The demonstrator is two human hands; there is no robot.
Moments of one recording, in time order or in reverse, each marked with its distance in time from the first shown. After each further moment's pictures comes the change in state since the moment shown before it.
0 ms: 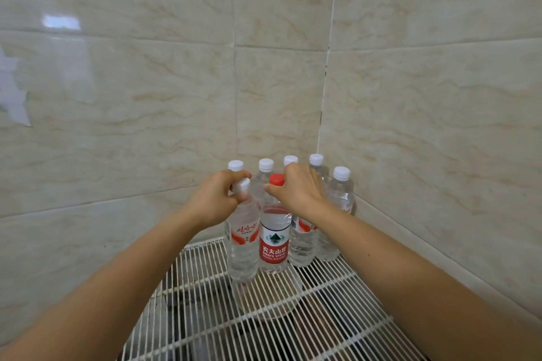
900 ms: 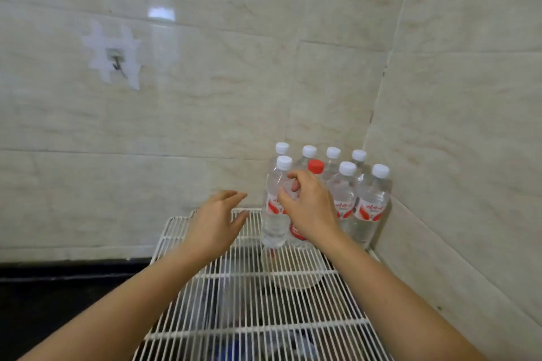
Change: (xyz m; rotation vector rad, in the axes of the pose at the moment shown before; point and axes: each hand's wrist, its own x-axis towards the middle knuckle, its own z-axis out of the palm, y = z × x) left_hand -0.129 -0.013 0.020 0.210 0.256 -0.276; right_hand -0.082 -0.014 0.018 0.314 0.035 -0.324
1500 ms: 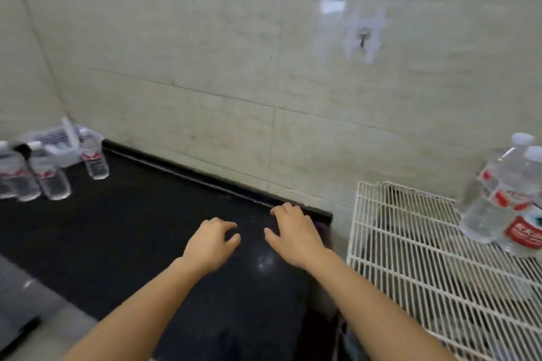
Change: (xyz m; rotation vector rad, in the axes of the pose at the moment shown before) left_hand -0.278 -0.254 -0.169 0.186 -0.050 -0.639; right_hand -0.168 -0.253 0.238 -0.113 -0.651 -0.487
